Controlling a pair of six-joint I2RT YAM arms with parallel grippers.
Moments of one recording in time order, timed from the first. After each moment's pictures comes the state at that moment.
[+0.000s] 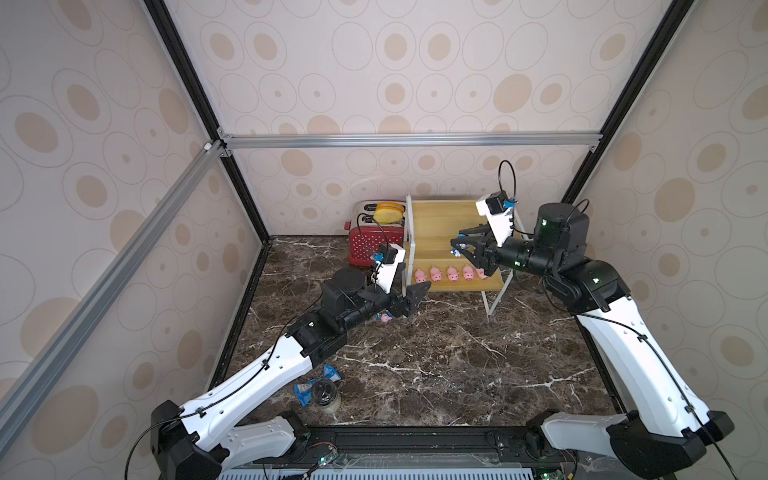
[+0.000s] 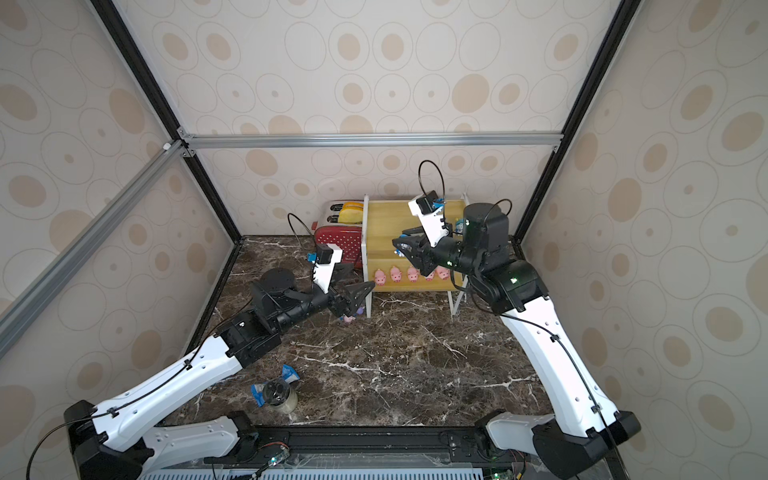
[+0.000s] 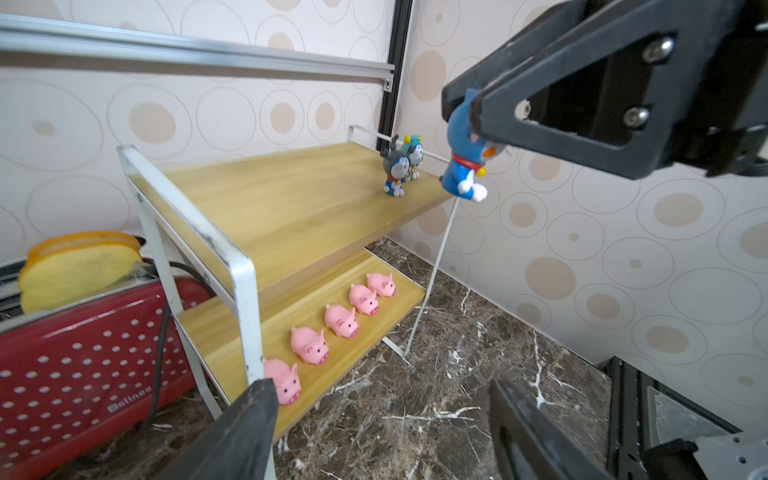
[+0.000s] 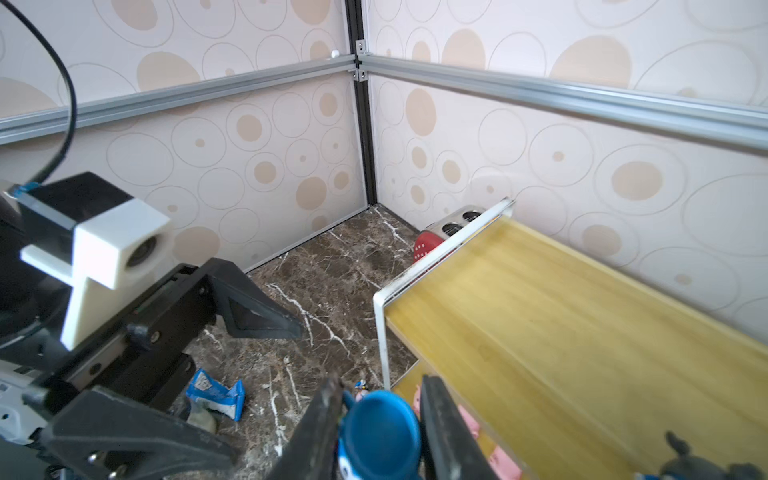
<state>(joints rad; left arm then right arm) -0.78 1.13 1.09 -0.06 0.10 -0.13 0.52 1.28 1.67 -0.66 -0.45 -0.13</state>
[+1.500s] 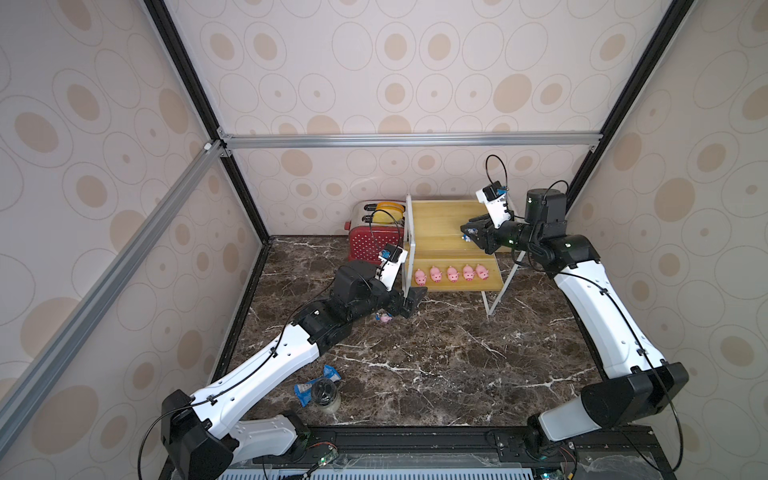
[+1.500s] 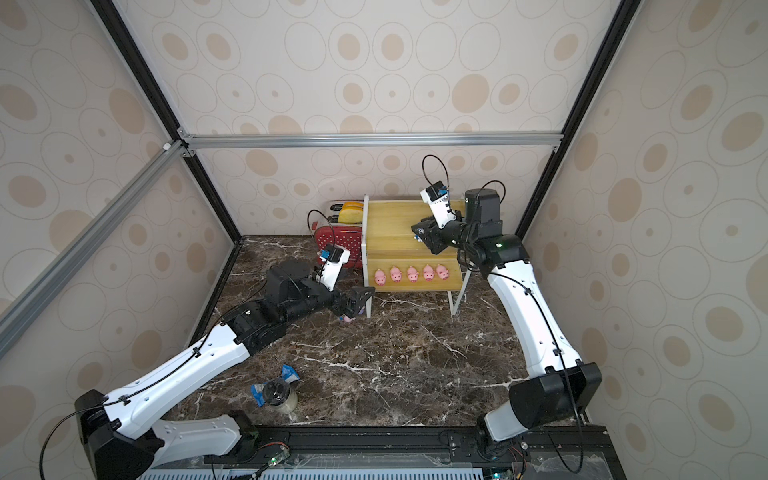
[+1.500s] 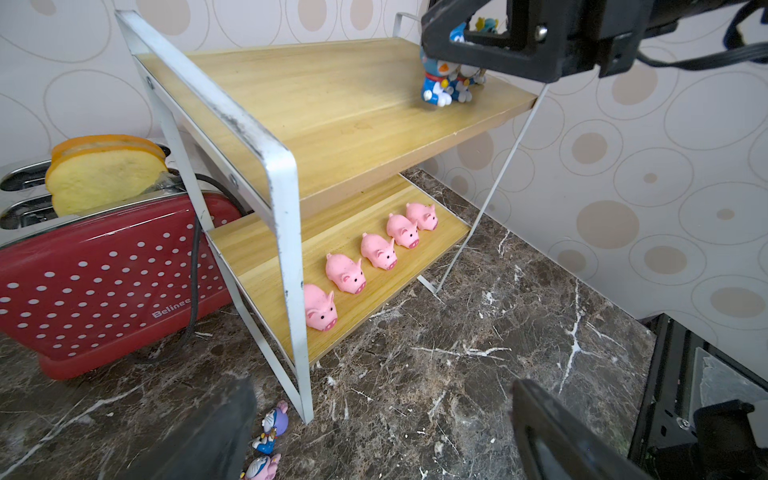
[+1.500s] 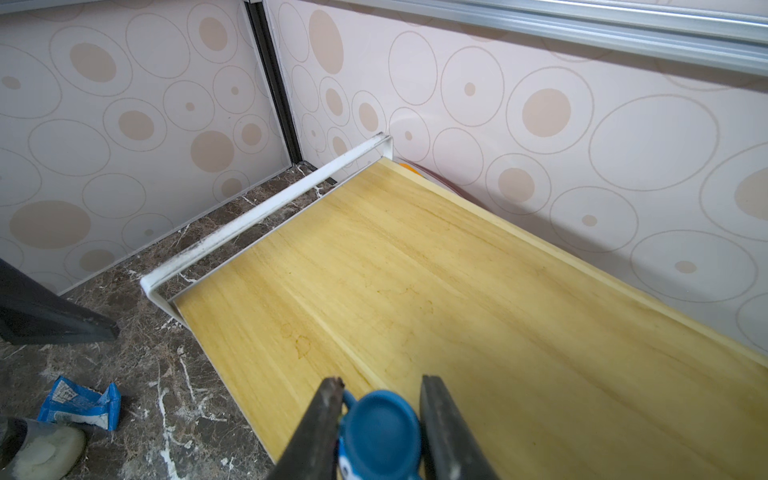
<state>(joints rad) -0.74 1.21 1.14 -0.26 0.07 -0.13 0.33 1.51 1.71 -0.62 -0.48 -0.22</state>
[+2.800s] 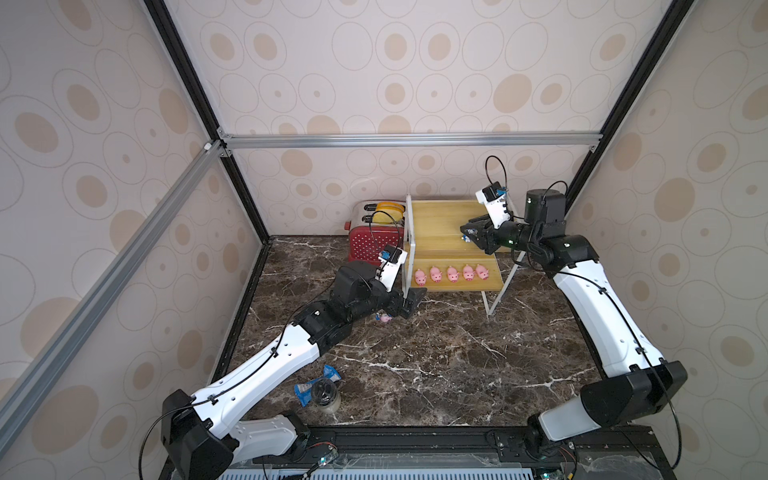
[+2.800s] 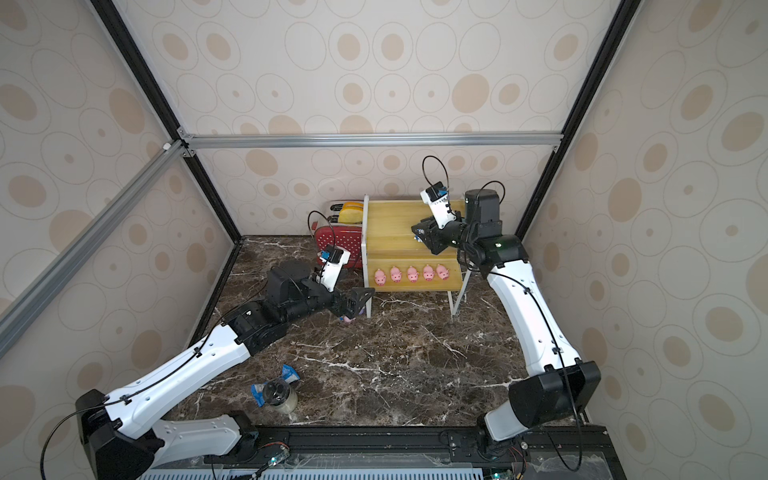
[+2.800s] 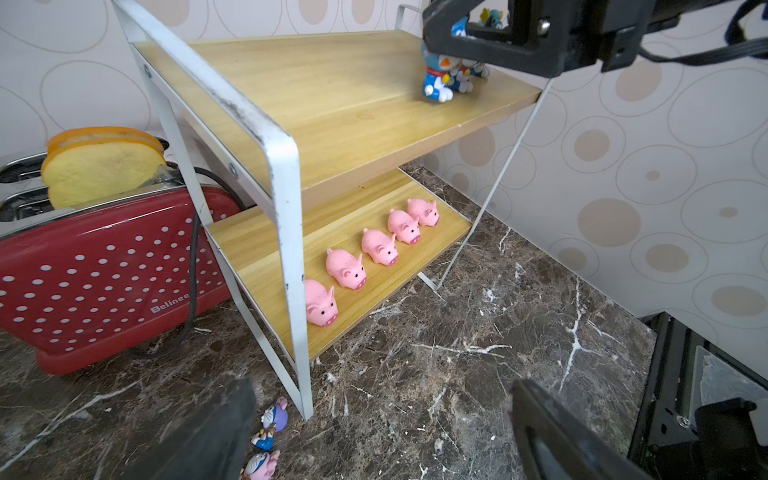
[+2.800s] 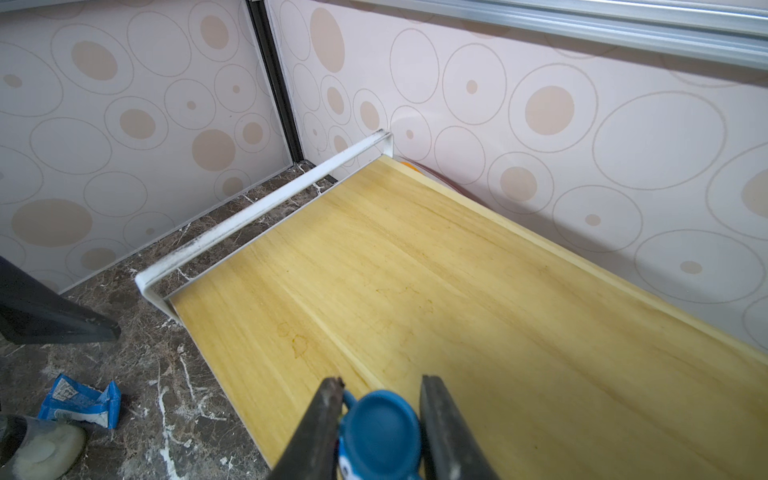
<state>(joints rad) -0.74 1.21 1.13 -0.26 0.07 -0.14 0.32 1.51 1.70 -0.61 -0.49 -0.23</state>
